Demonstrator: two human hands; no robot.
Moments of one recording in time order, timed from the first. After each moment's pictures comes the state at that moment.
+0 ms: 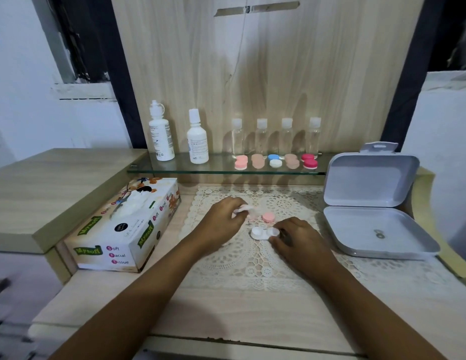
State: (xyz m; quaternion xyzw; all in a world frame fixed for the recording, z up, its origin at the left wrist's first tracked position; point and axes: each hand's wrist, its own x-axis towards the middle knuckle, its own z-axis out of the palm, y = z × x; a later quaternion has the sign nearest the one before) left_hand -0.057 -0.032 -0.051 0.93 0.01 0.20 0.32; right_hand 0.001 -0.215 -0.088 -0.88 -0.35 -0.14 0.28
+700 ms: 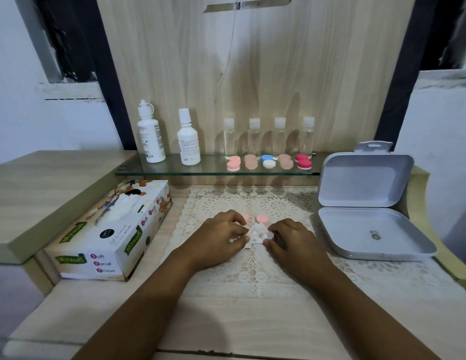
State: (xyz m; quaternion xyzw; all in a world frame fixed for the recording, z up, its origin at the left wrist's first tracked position) left_hand -0.058 -0.029 -0.072 0.97 -0.09 0.15 0.17; right_hand 0.003 -0.214 -0.088 -0.89 -0.35 -0.13 0.26
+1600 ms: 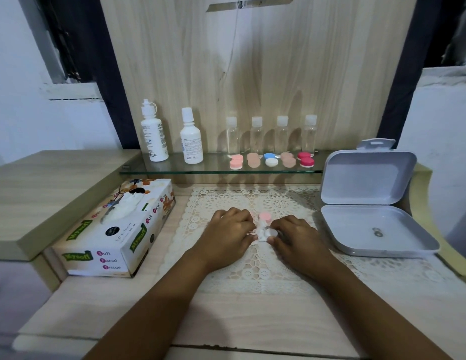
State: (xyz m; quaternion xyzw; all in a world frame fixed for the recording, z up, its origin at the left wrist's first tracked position) left_hand -0.057 -0.042 -0.074 0.97 -0.11 0.21 0.03; right_hand 0.006 -0.215 -0.086 -0.89 -0.36 -0.11 0.26
